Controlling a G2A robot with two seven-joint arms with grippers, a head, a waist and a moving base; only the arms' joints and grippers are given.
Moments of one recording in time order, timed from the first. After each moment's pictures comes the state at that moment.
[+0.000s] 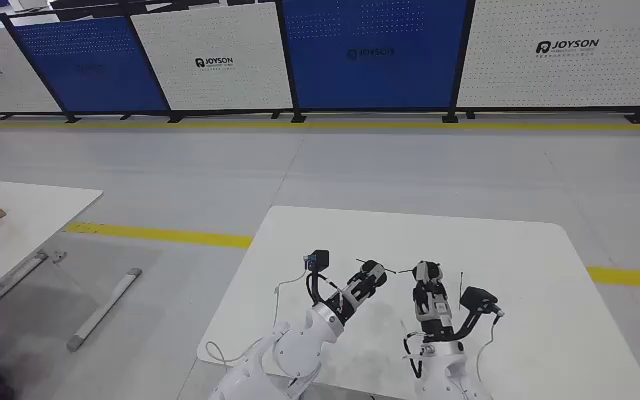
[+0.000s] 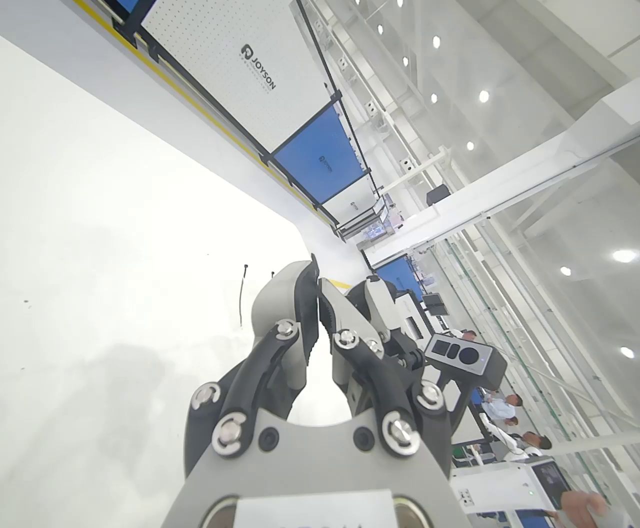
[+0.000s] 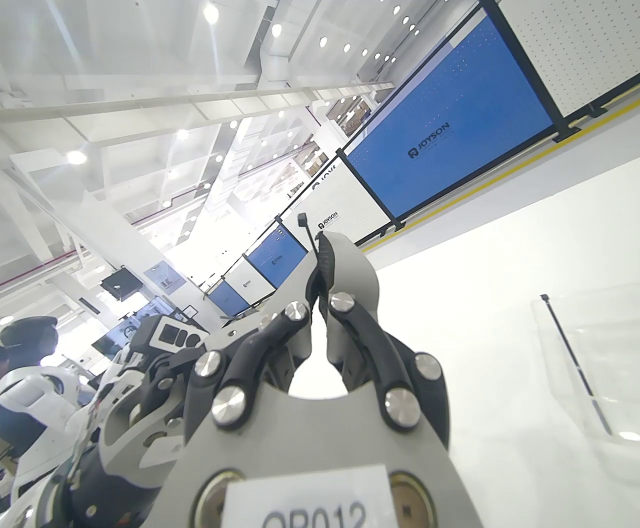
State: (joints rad) left arm 1.43 -1.23 -1.02 -1.73 0.16 -0.01 -0.03; right arm -1.52 -1.44 1.06 -1.61 -0.75 -0.03 -0.38
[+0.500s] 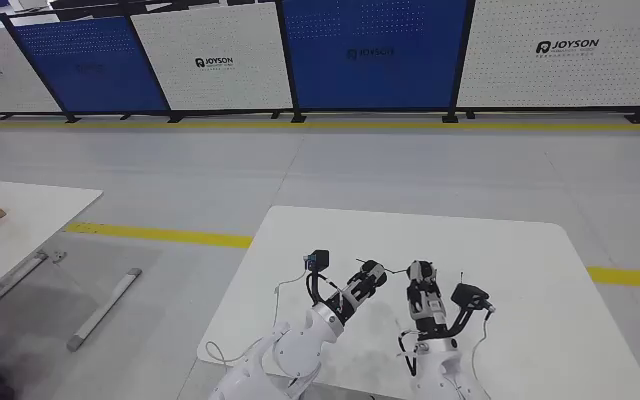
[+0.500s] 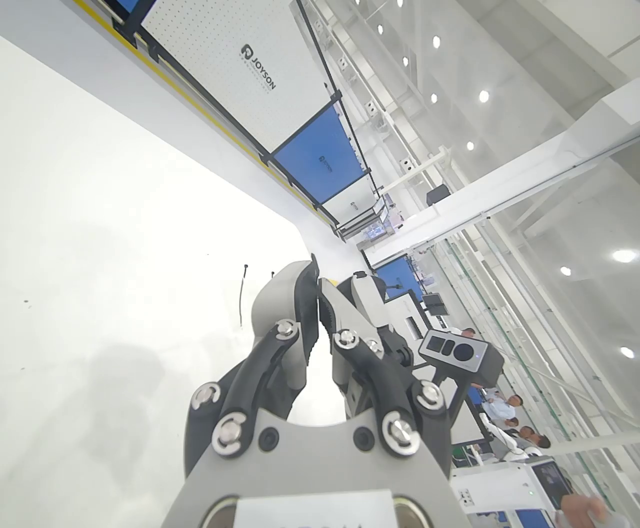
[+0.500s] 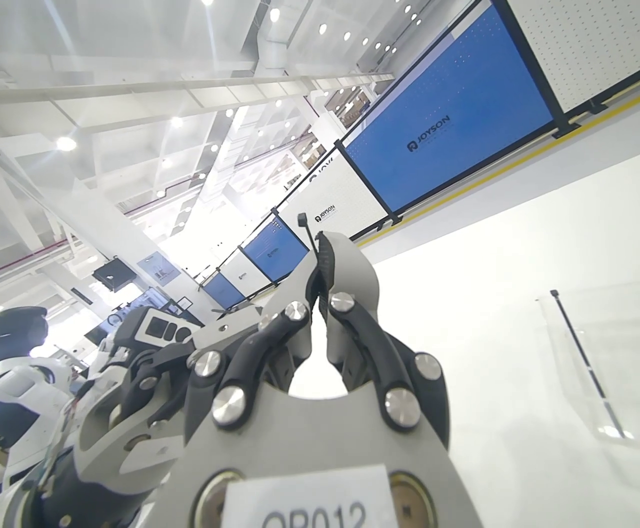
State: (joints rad) left arm 1.43 -1.23 -1.02 -1.73 0.16 -0.01 -0.03; right arm -1.50 -1.45 1.05 -1.58 -0.77 -0.02 -0.36
